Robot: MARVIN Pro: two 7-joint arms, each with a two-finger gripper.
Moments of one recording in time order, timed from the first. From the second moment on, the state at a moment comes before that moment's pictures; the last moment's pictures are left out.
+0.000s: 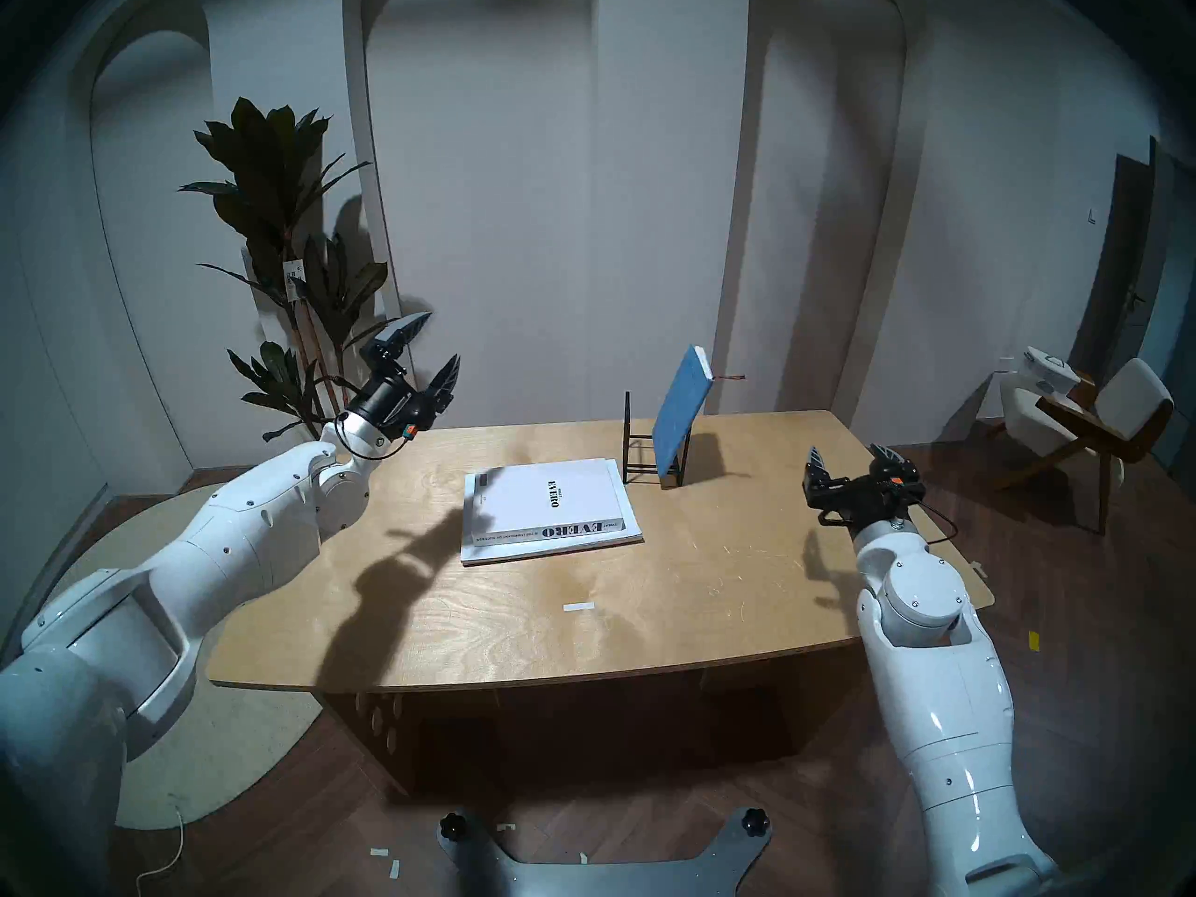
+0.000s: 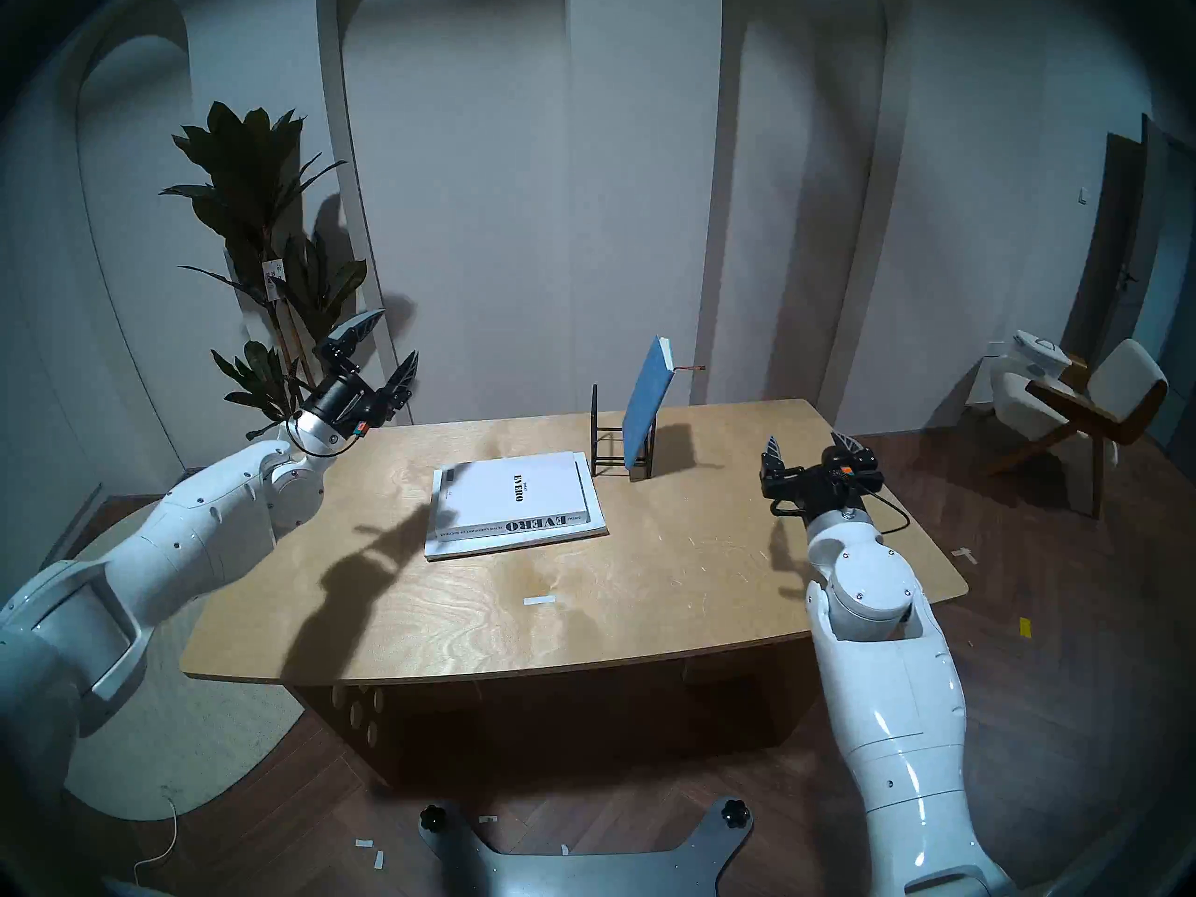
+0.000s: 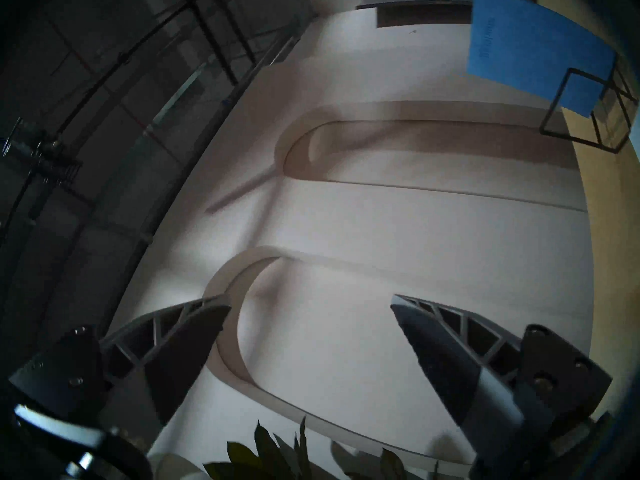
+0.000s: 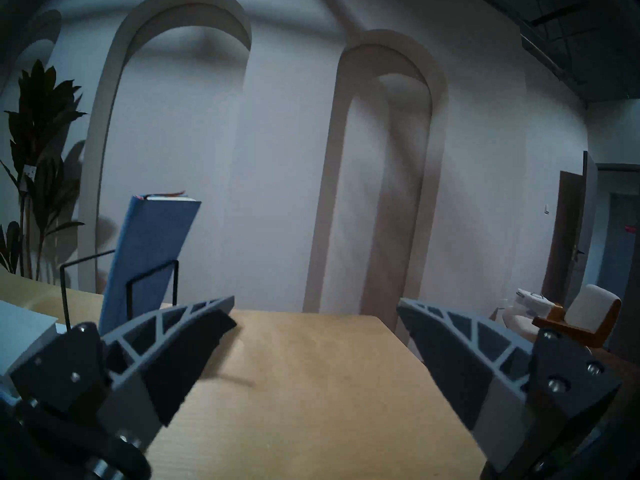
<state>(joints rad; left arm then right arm) 0.74 -0.90 -0.64 -0.88 0.49 -0.46 0.70 -1.51 -1.36 1.66 -1.60 0.05 -0.01 -0.01</state>
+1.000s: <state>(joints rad) 0.87 -0.81 -0.78 -1.05 0.13 -0.16 0.59 -1.27 -1.39 1.50 -1.33 -0.08 -0.15 -0.07</state>
